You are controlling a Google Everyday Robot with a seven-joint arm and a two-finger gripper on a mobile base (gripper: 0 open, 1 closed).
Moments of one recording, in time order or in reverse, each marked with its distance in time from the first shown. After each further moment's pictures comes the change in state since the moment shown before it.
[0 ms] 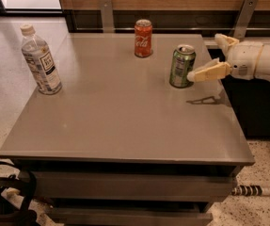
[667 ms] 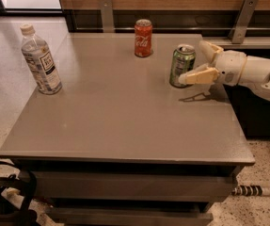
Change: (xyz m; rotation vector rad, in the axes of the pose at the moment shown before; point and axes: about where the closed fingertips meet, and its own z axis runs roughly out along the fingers) arm 0.010 0.009 0.030 -0.116 -0.177 0.076
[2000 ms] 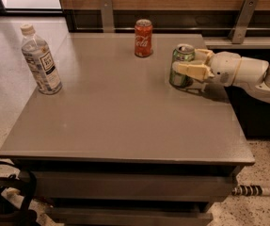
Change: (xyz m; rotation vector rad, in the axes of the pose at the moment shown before) arm 0.002 0.007 0.014 -0.039 -0.025 0.029
